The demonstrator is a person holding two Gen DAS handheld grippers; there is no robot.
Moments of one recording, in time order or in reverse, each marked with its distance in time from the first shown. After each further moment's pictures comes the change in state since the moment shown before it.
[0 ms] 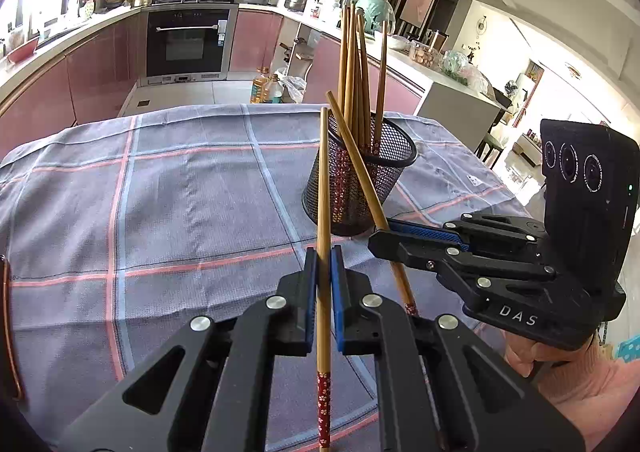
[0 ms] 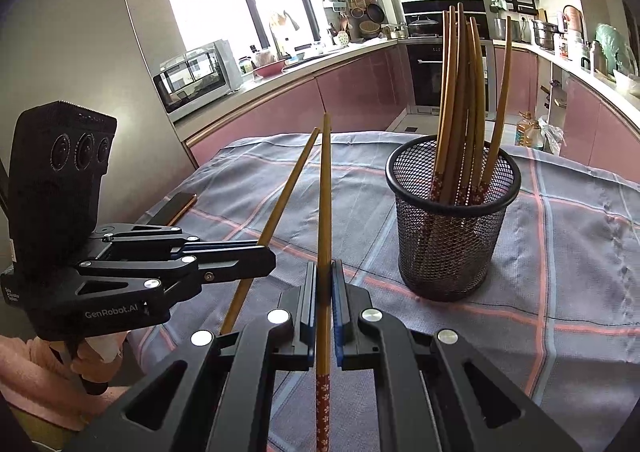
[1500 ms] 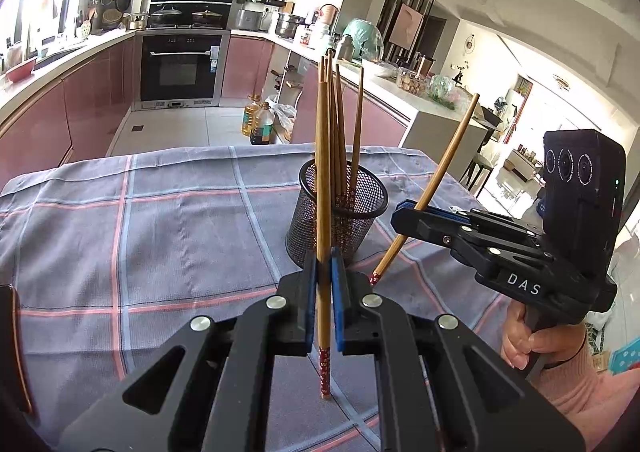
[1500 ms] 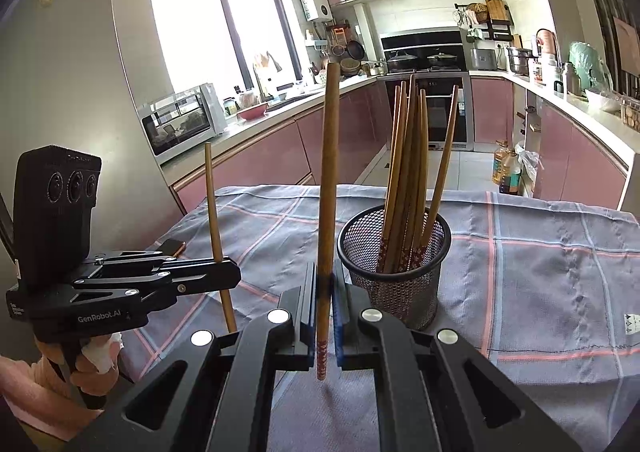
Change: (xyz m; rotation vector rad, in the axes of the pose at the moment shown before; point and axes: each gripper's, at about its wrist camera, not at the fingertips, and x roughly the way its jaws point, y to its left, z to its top) left arm -0.019 -0.012 0.021 0.022 -0.097 -0.026; right arm -0.041 -0.017 0.018 0.021 -0.141 -0.057
